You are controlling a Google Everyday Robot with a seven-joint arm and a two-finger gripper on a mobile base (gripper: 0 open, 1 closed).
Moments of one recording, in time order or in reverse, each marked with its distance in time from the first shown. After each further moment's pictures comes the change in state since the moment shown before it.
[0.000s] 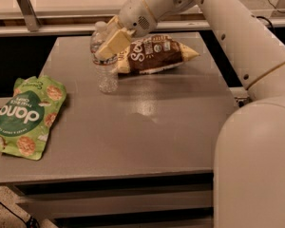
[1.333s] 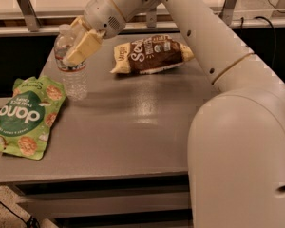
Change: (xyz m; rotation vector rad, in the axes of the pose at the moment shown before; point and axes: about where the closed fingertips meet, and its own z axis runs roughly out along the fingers) arm -0.061 0.035 0.057 -0.218 -0.089 -0.182
